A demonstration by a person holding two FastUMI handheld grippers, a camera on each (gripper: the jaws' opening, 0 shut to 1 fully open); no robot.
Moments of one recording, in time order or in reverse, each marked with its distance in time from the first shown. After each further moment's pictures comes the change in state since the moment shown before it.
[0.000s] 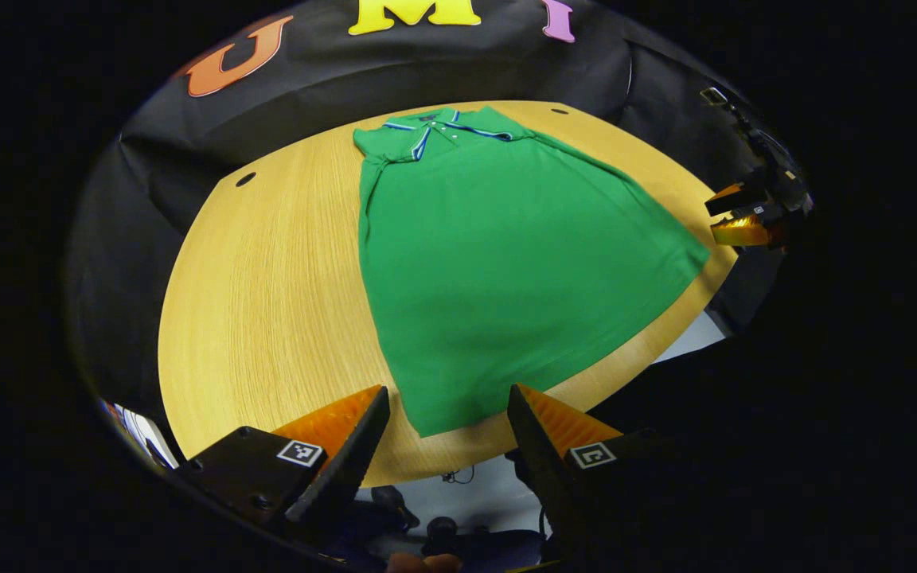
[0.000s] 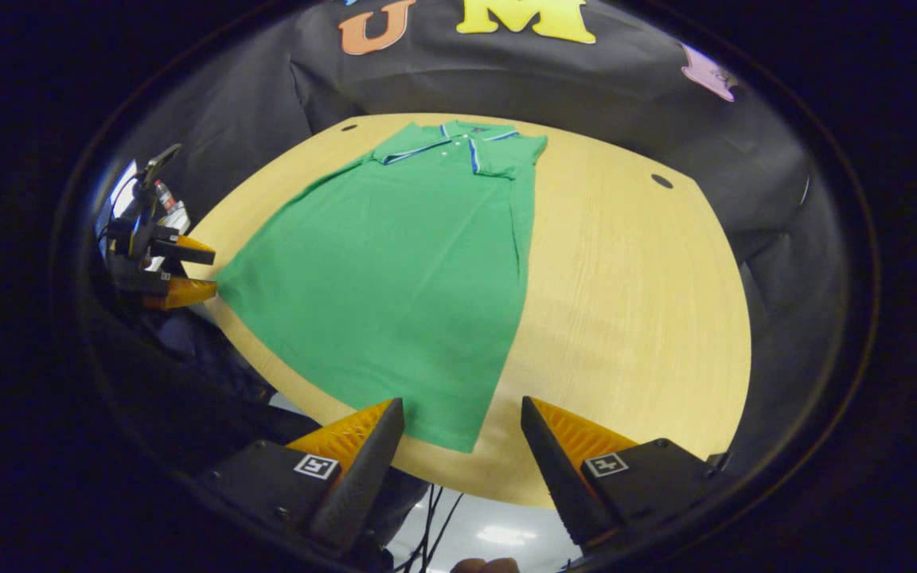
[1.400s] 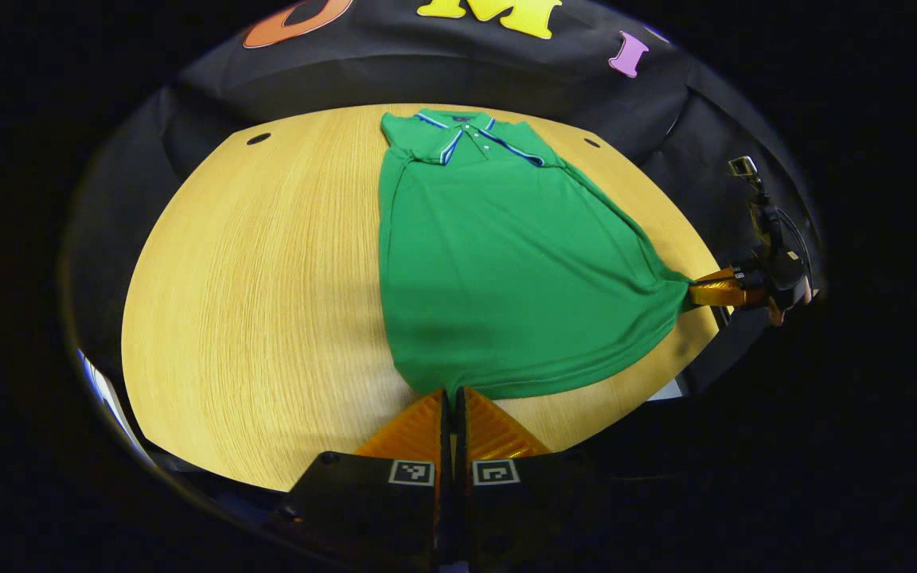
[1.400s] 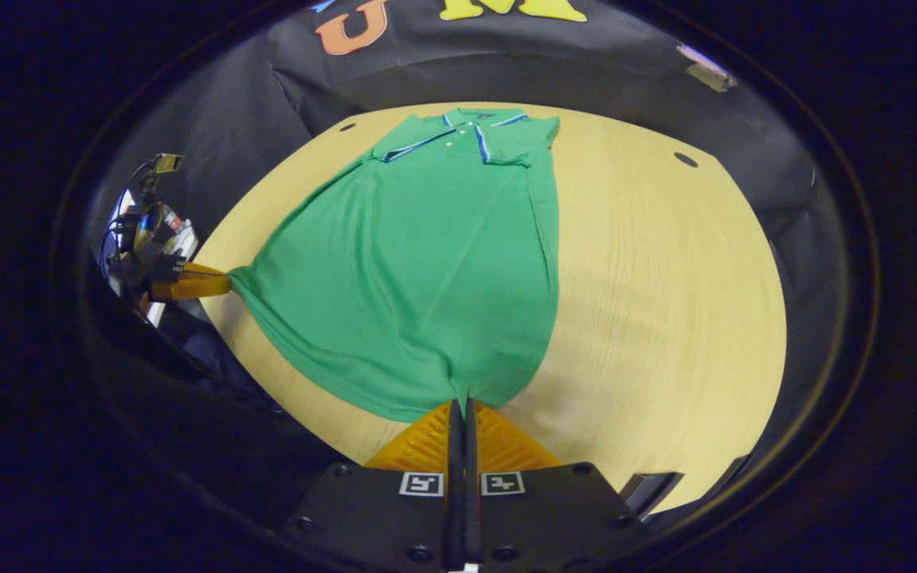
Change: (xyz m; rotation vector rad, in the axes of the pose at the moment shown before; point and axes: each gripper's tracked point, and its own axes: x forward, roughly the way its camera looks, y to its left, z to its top) left arm -0.001 -0.007 0.043 -0.231 -0.018 -0.129; right arm 0.020 0.010 0.031 0.080 0.038 0.102
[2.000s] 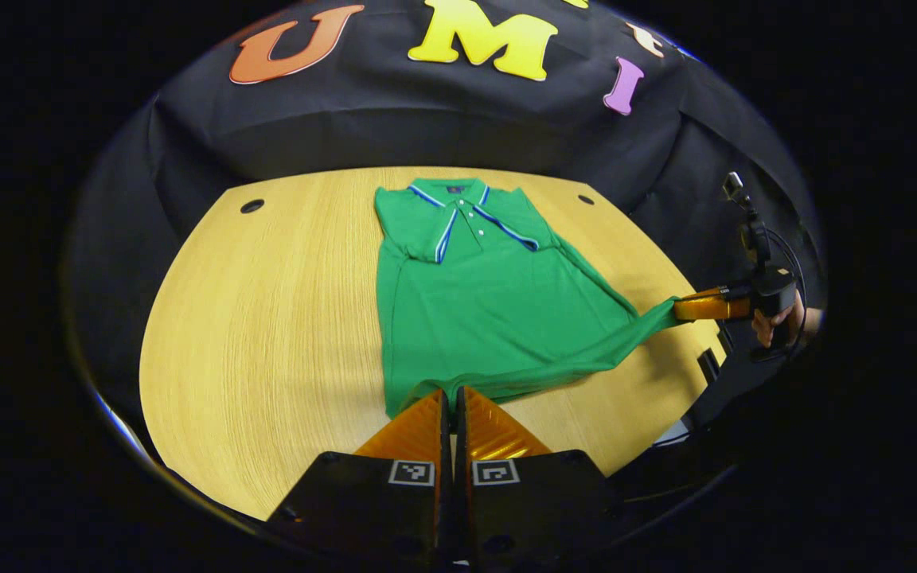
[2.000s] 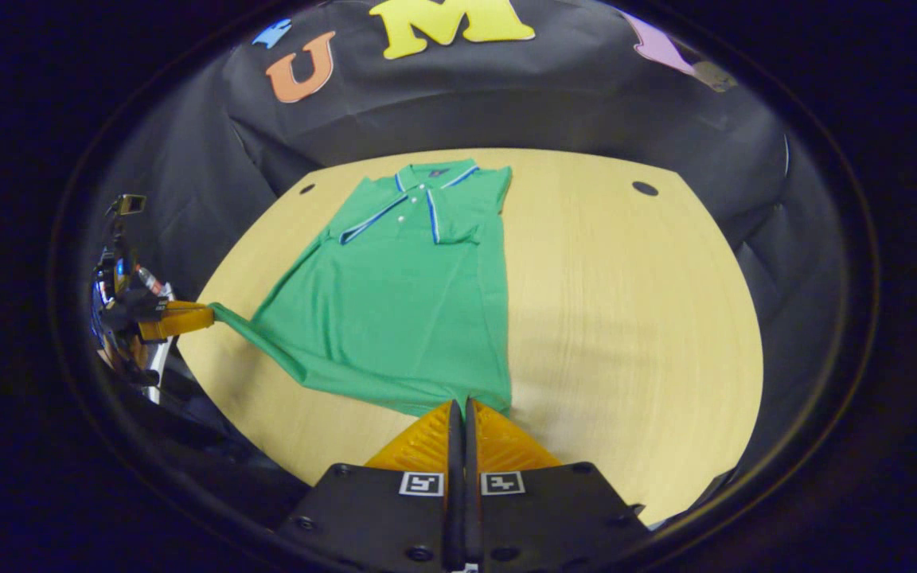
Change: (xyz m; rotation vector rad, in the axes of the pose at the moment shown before) left arm -0.007 0.008 0.117 -0.004 -0.193 -0.010; right arm -0.020 -0.038 0.105 0.138 -0.170 -0.062
